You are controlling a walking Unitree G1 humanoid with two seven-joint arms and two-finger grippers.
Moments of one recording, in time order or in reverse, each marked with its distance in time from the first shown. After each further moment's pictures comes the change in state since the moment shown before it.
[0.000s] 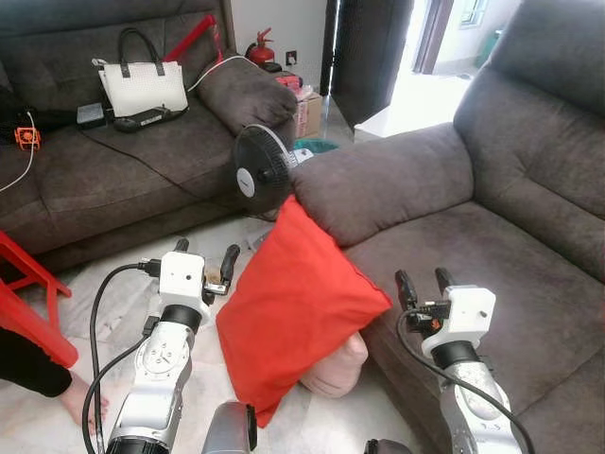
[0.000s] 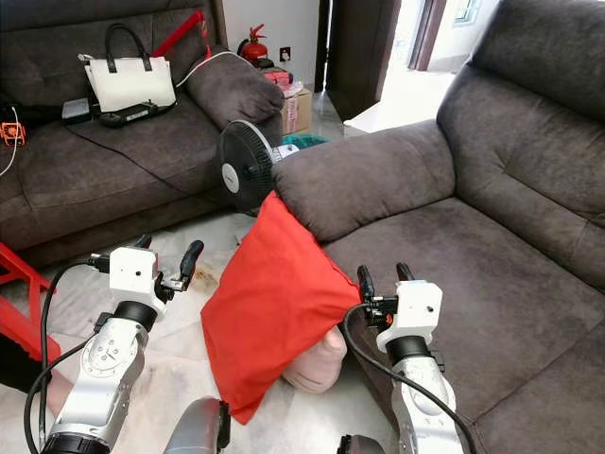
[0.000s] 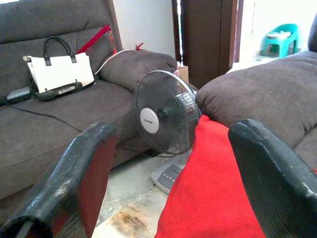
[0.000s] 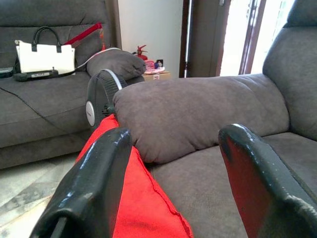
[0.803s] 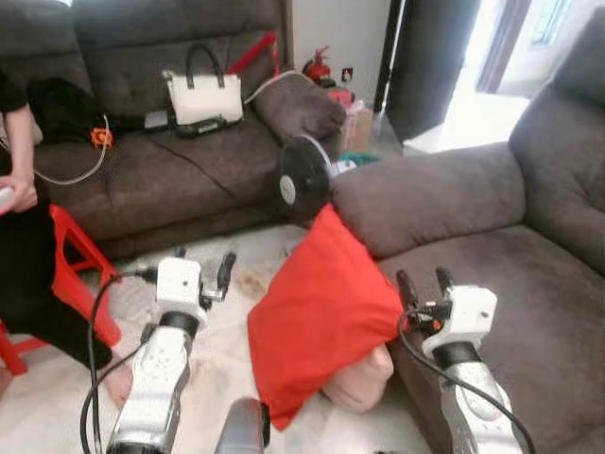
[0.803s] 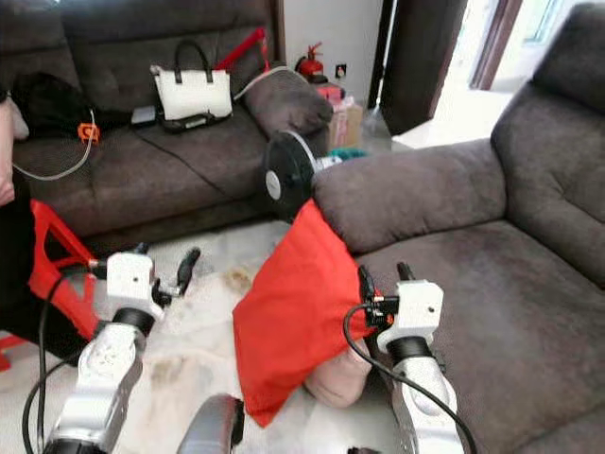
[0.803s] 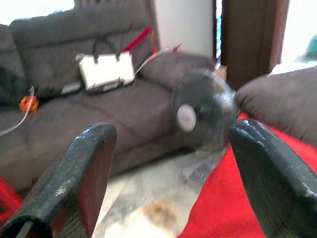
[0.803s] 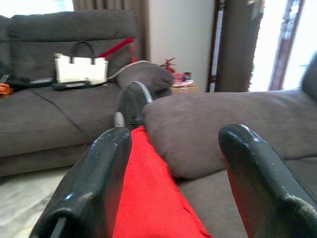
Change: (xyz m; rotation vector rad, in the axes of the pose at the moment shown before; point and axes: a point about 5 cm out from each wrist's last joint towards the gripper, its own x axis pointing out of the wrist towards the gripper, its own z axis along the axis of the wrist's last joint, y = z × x) left arm 0.000 0.002 0.000 -0.007 0.000 0.007; right arm -0.001 -0.001 0.001 0.000 -0.012 -0.002
